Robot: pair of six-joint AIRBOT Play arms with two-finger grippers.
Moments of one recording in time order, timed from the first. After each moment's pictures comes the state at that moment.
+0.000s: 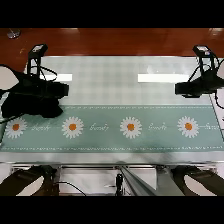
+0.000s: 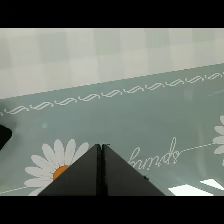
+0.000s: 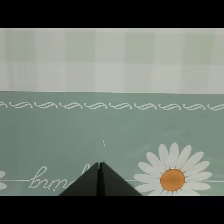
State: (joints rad) left arm -0.24 -1.03 1.10 1.36 -1.17 -1.65; right arm 0.10 -1.11 1.19 -1.63 1.34 1.70
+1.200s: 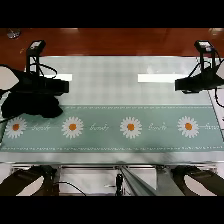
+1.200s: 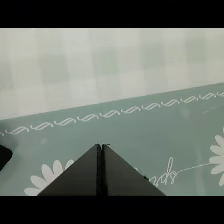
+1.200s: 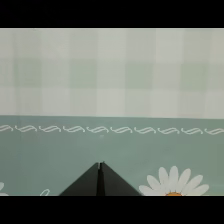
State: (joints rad) left arm -0.24 -1.03 1.10 1.36 -1.09 -1.65; right arm 0.10 -1.11 1.19 -1.63 1.23 1.70
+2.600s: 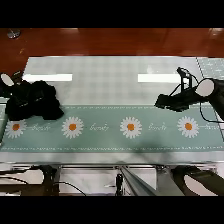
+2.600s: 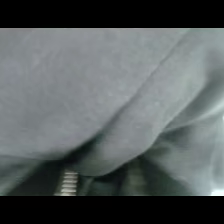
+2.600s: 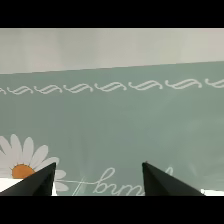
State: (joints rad) left arm 0.28 -1.53 1.10 1.44 -1.04 -1.57; right arm 0.10 -1.13 0.92 -1.32 1.09 1.72
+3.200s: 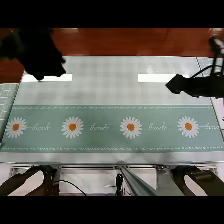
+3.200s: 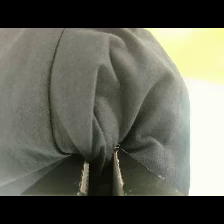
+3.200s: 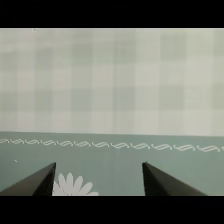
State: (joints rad) left arm 0.17 -1.09 1.43 0.94 -0.97 -1.40; right arm 0.10 -0.83 1.06 -1.33 1.09 1.73
